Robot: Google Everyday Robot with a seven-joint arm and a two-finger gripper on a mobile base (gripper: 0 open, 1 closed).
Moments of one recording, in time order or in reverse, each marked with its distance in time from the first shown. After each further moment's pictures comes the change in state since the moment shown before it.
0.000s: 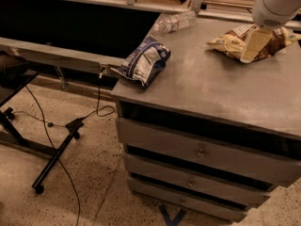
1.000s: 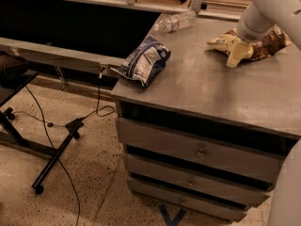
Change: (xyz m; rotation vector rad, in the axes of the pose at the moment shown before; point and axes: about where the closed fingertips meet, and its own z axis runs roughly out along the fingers) arm -0.002 -0.004 0.123 -0.082 -0.037 0.065
